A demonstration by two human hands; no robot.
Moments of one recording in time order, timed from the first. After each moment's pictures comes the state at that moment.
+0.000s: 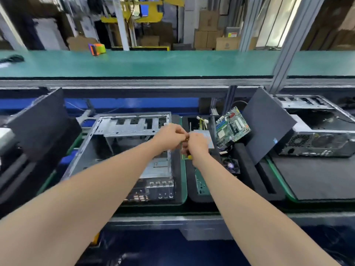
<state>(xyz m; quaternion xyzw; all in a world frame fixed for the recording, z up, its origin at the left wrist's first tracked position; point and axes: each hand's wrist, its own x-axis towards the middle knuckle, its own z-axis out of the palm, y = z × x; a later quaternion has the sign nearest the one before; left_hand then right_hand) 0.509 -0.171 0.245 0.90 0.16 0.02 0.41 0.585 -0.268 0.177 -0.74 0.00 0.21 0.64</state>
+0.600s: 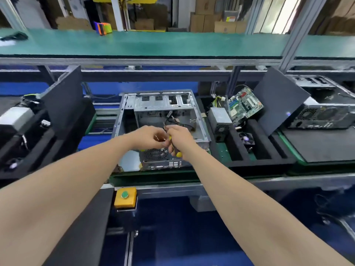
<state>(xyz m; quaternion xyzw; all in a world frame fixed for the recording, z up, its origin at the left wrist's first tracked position) 0.338 -0.021 0.194 0.96 0.02 -0.09 0.26 0.403 -0.178 0.172 -0.73 -0.11 0.30 0.61</state>
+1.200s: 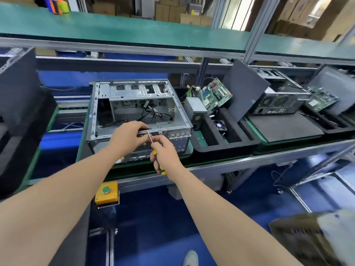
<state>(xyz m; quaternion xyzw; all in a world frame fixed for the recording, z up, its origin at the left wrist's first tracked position) 0.323 -0.024 0.130 0.96 0.03 0.15 0.21 0.319 -0.206 0.129 -0.75 -0.09 0.25 0.61</state>
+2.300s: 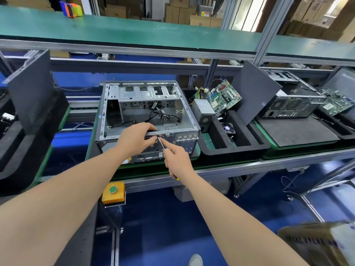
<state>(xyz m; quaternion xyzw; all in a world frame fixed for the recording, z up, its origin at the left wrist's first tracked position) 0.323 -0.023 0.129 0.97 0.02 0.14 0.18 0.321 -0.223 0.123 -0.80 -0.12 0.20 0.55</state>
